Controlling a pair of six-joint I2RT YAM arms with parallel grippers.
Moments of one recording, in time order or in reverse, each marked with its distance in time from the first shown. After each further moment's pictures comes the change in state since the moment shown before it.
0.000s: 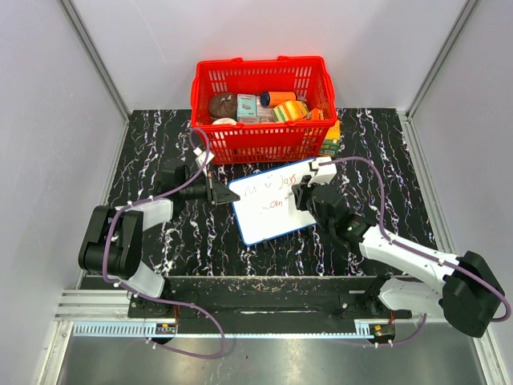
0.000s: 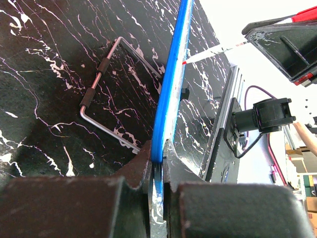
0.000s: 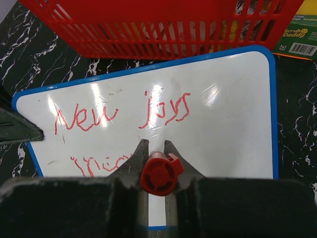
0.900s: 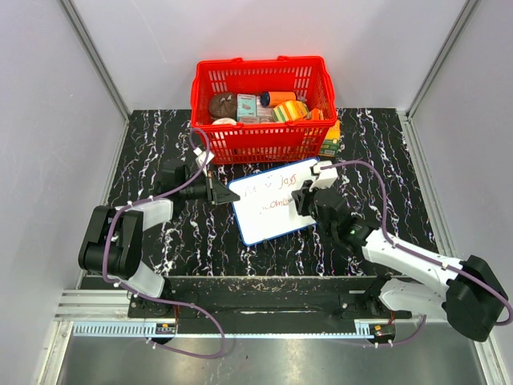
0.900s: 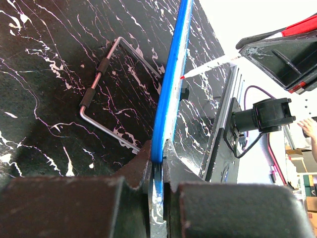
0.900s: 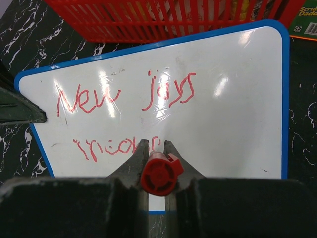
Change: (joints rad) left arm 0.000 0.000 0.000 0.000 0.001 0.000; right arm -0.001 -0.035 -0.039 -0.027 -0.052 0.035
